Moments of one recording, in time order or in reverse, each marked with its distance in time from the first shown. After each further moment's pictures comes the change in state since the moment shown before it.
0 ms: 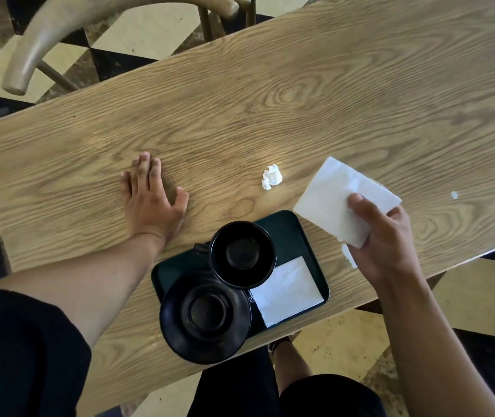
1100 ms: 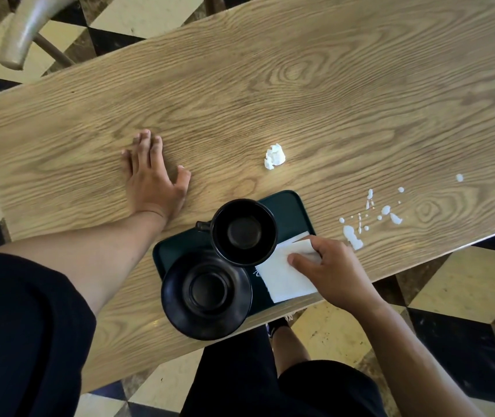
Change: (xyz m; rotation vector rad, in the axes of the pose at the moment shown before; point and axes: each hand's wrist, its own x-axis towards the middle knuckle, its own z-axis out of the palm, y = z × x) left_hand 0.002 -0.002 0.001 -0.009 0.008 -0.008; right_hand -0.059 0.059 0.002 -1.192 -0.154 0.116
